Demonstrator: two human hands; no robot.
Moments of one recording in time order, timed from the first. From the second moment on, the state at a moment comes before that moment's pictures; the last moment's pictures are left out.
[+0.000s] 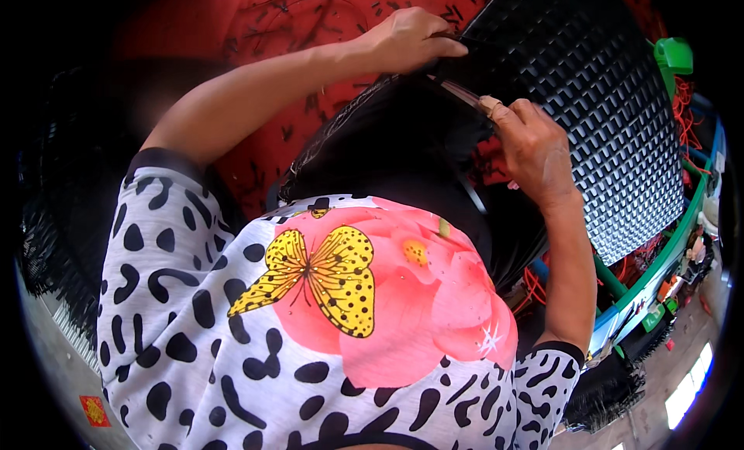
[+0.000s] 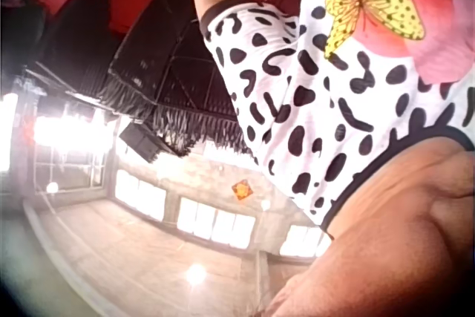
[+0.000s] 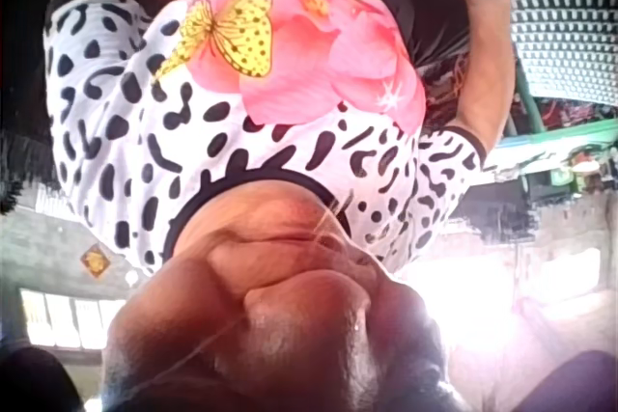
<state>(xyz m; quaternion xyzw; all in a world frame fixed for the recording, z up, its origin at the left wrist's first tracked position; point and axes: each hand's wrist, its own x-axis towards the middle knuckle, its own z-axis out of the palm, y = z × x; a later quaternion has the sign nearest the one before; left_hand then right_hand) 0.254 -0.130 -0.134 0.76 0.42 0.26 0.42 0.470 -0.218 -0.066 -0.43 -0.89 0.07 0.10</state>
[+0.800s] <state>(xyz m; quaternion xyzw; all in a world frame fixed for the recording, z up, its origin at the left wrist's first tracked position) 0.239 -0.207 -0.122 0.50 0.50 0.37 0.60 0.436 -0.236 -0.073 -0.57 -0.79 0.14 0.20</state>
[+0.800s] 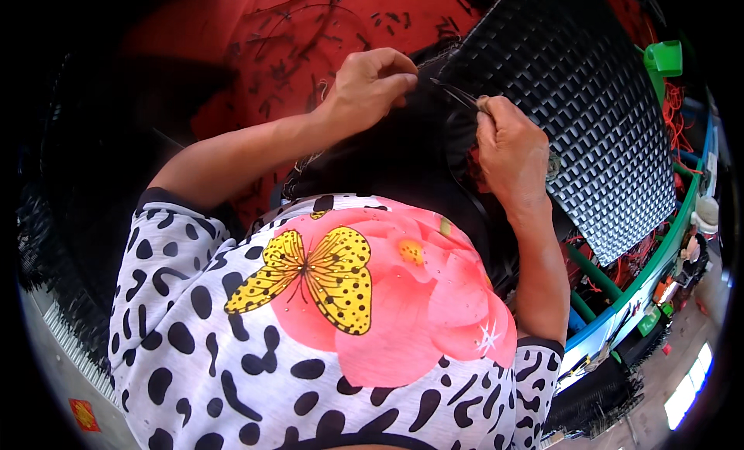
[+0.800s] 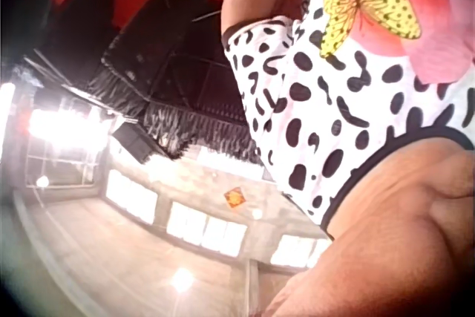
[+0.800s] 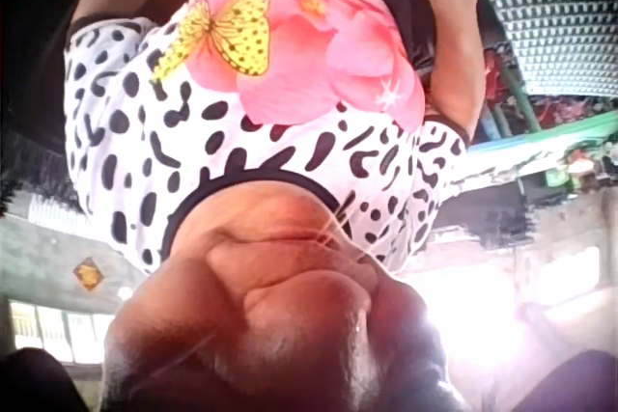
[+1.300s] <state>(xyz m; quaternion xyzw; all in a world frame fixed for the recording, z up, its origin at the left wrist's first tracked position) 0.257 -0.201 -0.153 0.52 0.48 0.37 0.60 0.435 -0.253 -0.074 -0.57 -0.78 0.11 0.21</state>
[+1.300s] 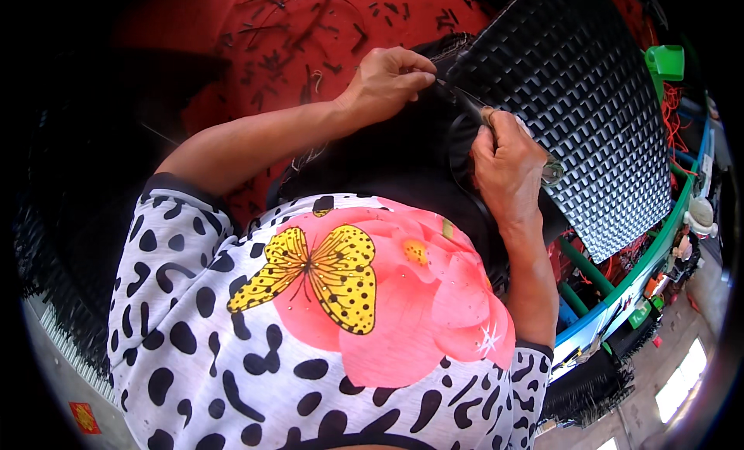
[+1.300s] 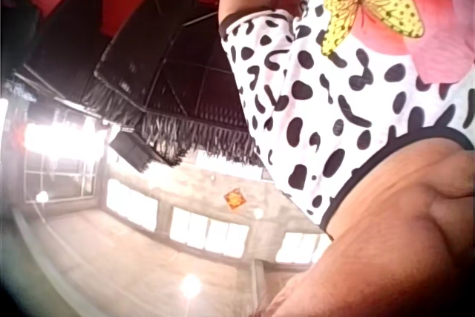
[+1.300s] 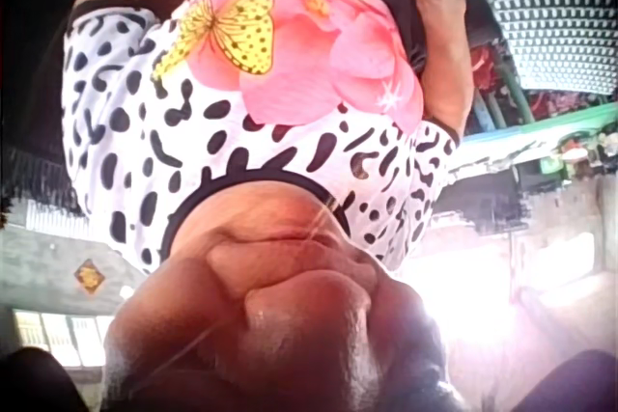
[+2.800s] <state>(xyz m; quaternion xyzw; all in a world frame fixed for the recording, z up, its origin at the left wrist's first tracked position) 0.268 -0.177 -0.139 0.71 0.51 0.26 0.41 0.505 -0.263 -0.065 -0.60 -0.75 0.22 0.17</state>
